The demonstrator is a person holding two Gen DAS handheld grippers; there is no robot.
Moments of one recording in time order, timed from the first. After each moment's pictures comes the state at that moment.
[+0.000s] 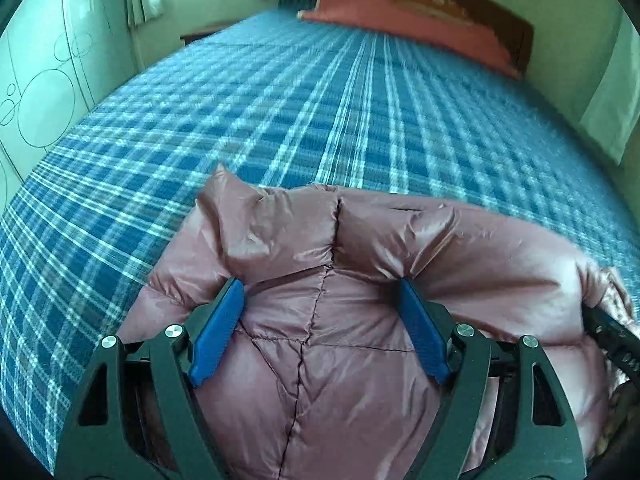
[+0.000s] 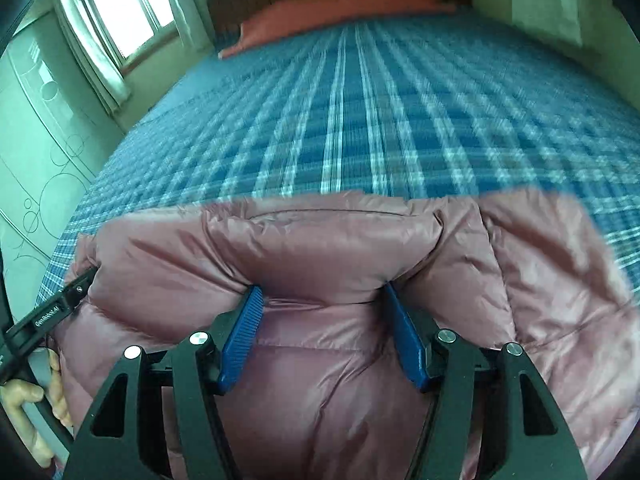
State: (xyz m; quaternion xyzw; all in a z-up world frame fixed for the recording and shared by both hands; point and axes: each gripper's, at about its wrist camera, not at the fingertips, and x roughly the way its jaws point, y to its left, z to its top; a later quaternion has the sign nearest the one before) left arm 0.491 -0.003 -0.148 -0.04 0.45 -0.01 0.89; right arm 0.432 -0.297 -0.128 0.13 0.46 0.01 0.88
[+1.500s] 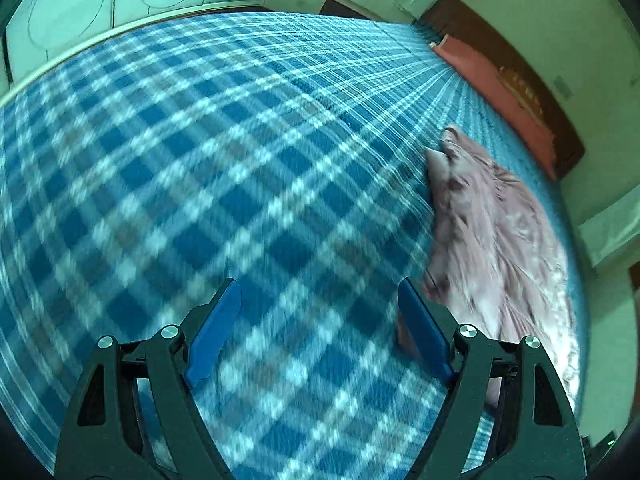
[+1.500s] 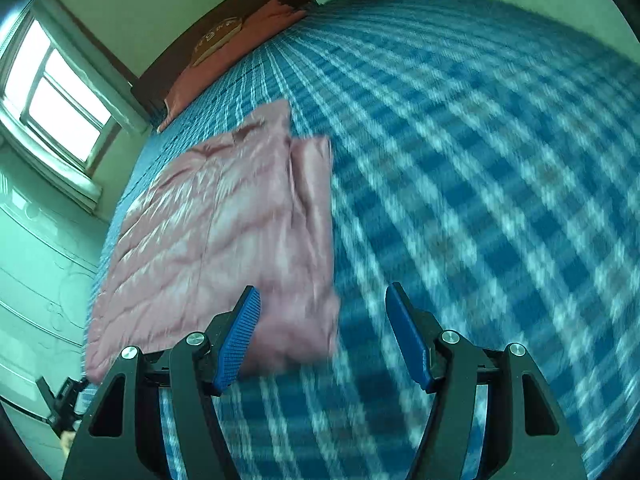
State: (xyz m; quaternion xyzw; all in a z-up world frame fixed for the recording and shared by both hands) left arm 0.205 0.187 -0.154 -0.29 0.44 0.07 0.85; right arm 0.131 -0.439 -0.124 0.33 0.41 -0.08 0.84
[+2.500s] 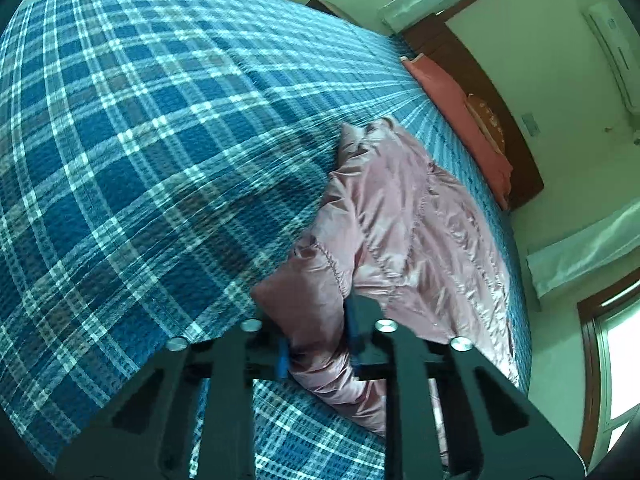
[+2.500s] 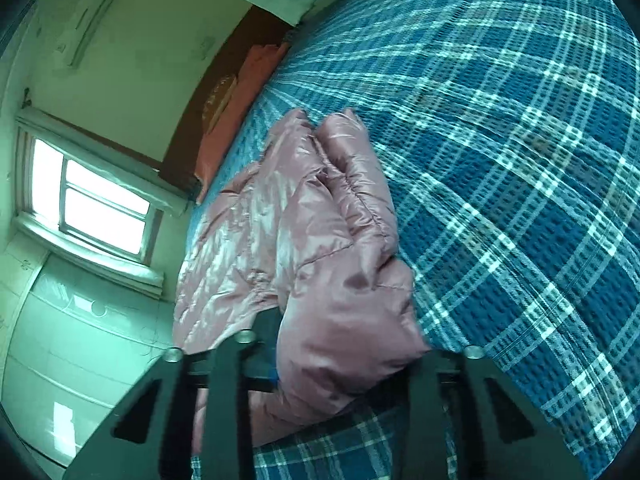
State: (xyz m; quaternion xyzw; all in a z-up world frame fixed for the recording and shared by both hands) left arm 0.245 0.117 -0.164 -0.38 0.39 0.02 0.84; right arm 0.188 -0.419 -0.155 0.49 0.29 -0.05 0.82
